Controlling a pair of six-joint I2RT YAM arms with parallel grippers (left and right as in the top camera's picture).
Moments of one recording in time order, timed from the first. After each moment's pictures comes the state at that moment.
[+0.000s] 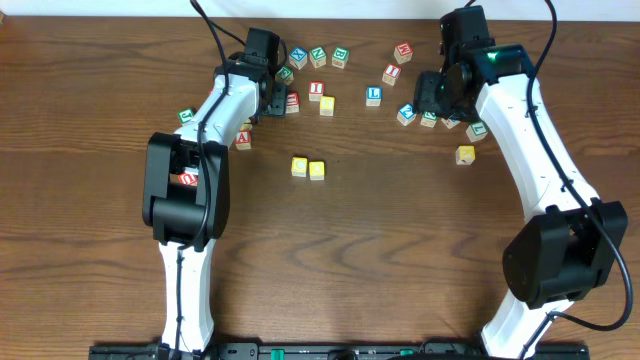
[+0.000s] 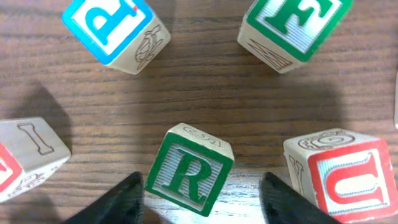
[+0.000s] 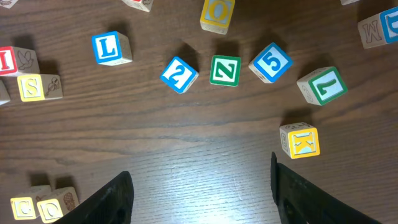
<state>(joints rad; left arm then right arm) -0.22 2.30 1.79 -0.65 -0.11 -0.10 0.20 1.93 1.78 -1.06 0.03 0.38</state>
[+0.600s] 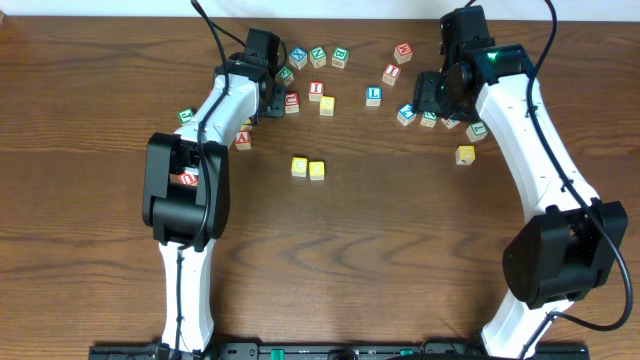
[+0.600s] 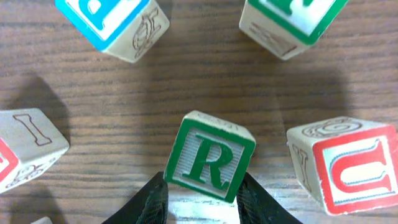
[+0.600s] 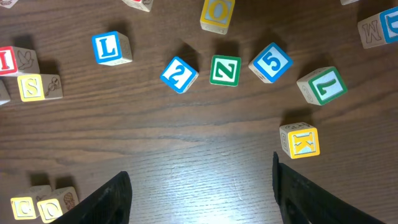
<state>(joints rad) -0.22 2.30 1.79 -0.68 -0.11 -0.09 0.20 1.93 1.78 -1.06 0.03 0.38</state>
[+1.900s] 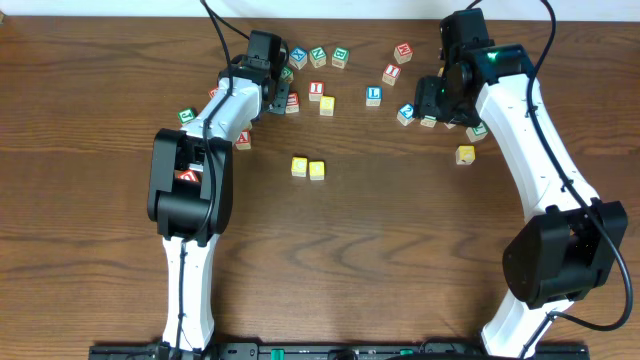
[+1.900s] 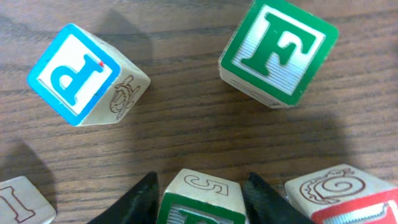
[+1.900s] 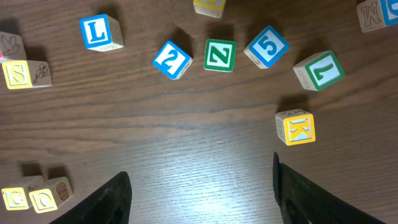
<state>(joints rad) -0.22 2.35 1.79 -0.54 -0.11 0.01 0.20 1.93 1.78 -1.10 0.03 0.38</state>
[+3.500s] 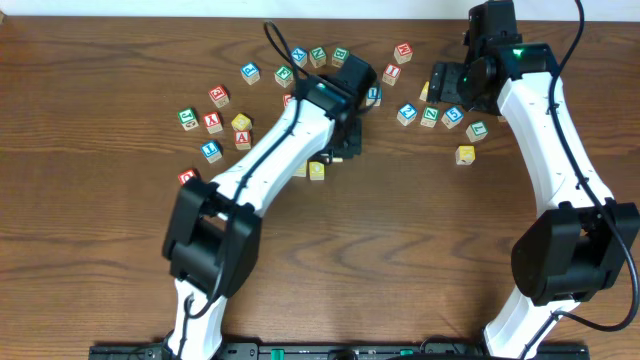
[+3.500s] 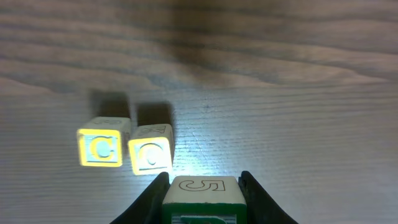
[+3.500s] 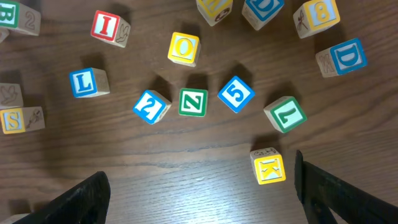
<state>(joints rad) -0.58 2.08 1.79 -1.05 -0.02 -0.55 0.11 1.93 1.78 -1.00 0.03 0.32</state>
